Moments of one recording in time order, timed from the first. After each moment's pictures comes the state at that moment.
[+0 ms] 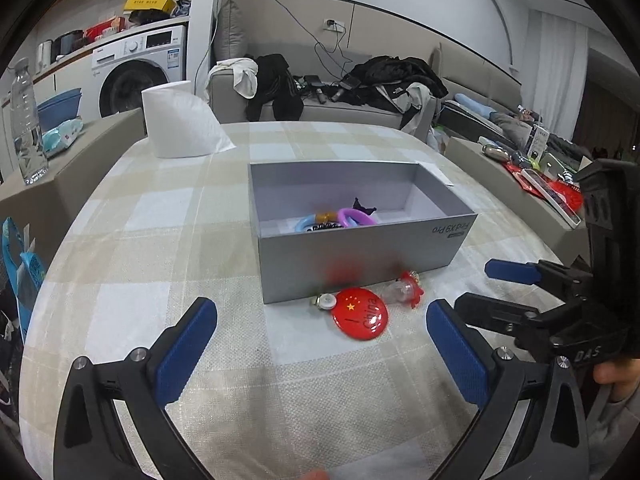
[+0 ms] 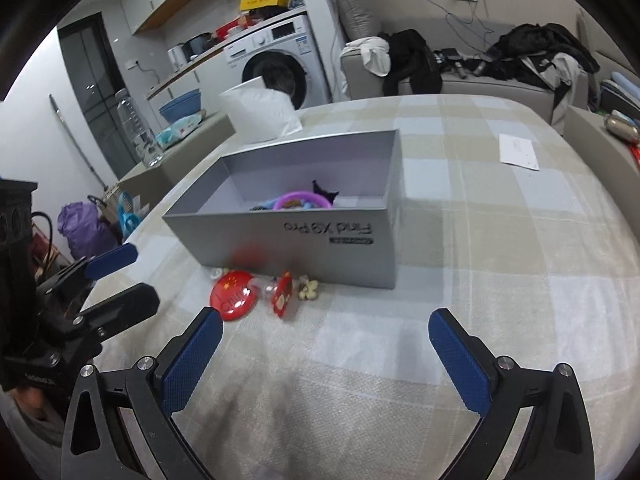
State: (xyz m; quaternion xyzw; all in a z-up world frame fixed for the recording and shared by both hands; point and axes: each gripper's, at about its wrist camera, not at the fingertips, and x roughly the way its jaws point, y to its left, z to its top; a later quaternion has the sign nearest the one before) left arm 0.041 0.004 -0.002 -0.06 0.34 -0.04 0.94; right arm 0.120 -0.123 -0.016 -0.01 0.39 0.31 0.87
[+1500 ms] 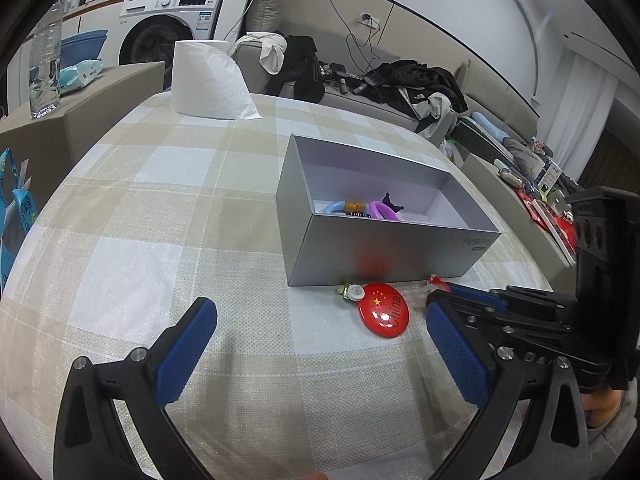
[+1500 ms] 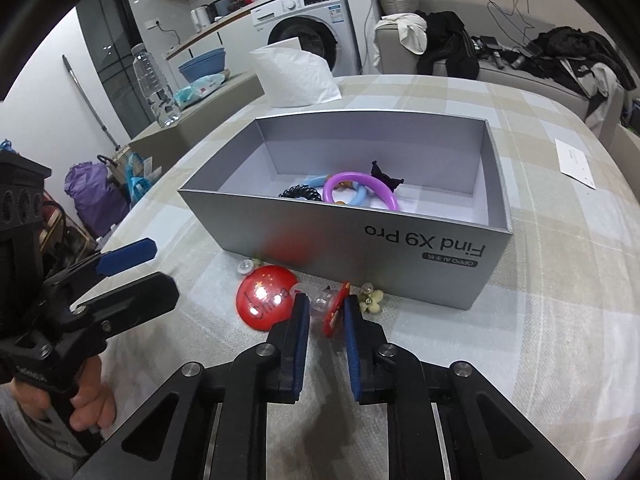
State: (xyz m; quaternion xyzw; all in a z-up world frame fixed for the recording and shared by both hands) left arm 0.037 0.032 -0.013 -0.15 0.36 -0.03 0.92; right arm 0.123 -0.080 -0.023 -0.05 0.42 0.34 0.84
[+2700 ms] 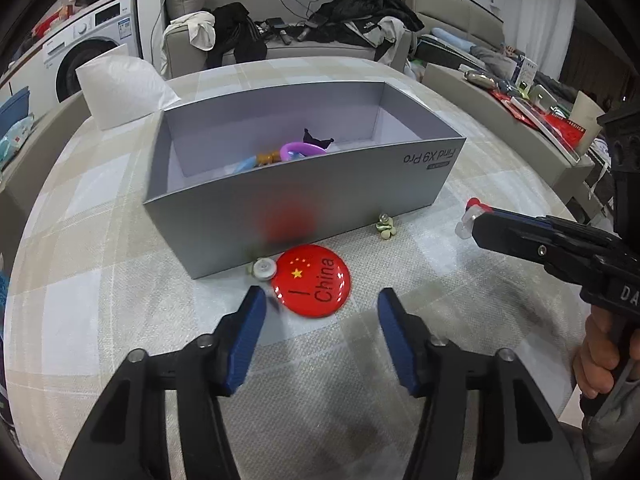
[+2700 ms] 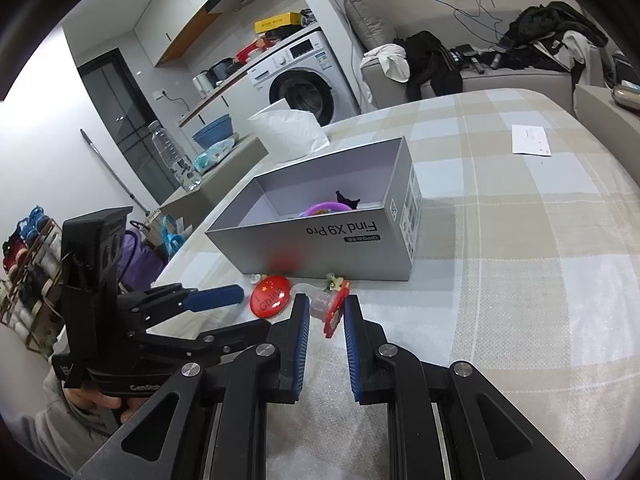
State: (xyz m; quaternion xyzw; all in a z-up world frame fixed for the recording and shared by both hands) left arm 0.063 -0.029 -0.023 -0.01 0.44 -0.09 0.89; right arm 0.111 -0.153 -0.013 0.07 0.38 0.37 0.85
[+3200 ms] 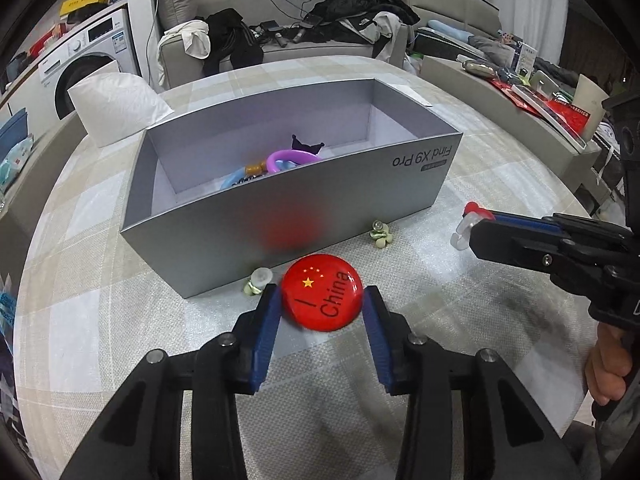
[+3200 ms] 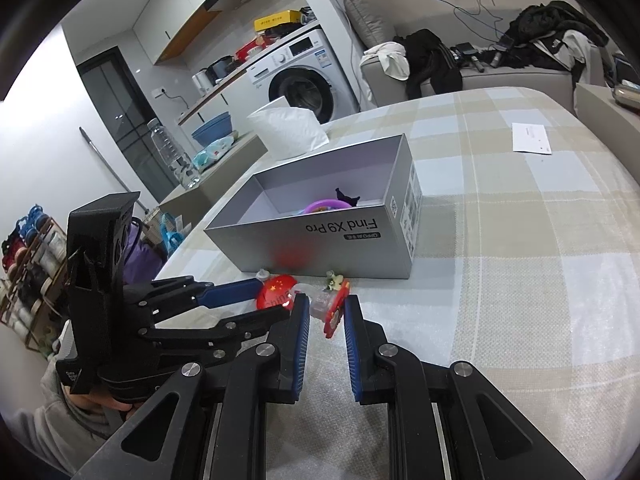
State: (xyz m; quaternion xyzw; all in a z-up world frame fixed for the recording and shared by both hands) left arm 0.066 -0.038 -0.023 0.02 0.44 -0.08 0.89; right arm 0.111 -0.152 -0.014 0.07 0.38 0.37 0.85
